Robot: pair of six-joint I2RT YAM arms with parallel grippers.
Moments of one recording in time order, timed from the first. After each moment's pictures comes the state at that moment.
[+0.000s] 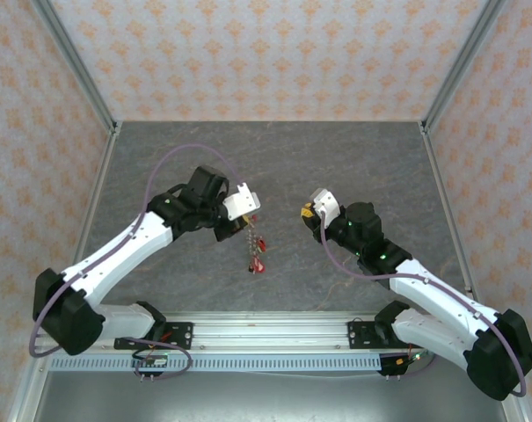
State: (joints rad) left arm -0.56 1.30 1.09 -0.71 0.29 0.51; right arm 0.61 0.92 0.53 0.08 -0.12 -0.21
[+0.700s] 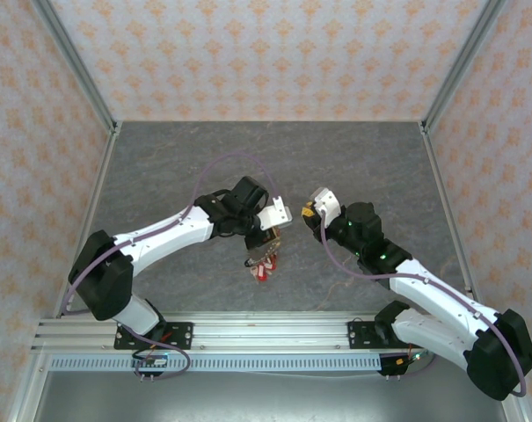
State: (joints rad) left arm -0.71 1.54 1.12 -0.57 0.29 0.41; right arm 0.61 0.92 0.53 0.08 -0.09 -0.20
